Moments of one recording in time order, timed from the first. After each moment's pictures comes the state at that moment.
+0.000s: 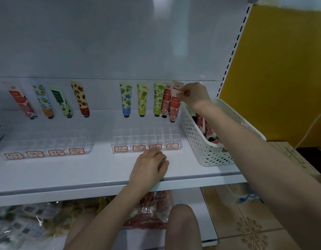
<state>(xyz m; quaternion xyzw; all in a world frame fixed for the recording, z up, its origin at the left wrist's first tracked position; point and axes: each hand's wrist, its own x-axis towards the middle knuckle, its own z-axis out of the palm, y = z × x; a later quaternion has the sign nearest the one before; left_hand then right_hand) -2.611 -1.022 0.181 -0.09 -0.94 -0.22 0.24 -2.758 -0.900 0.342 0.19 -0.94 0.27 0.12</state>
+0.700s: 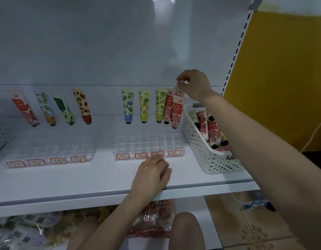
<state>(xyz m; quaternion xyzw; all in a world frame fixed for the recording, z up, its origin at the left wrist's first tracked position) -2.610 -1.022 0.180 -0.09 -0.94 -0.21 0.26 -2.780 -0.912 0.375 0.24 -0.92 0.26 0.17</state>
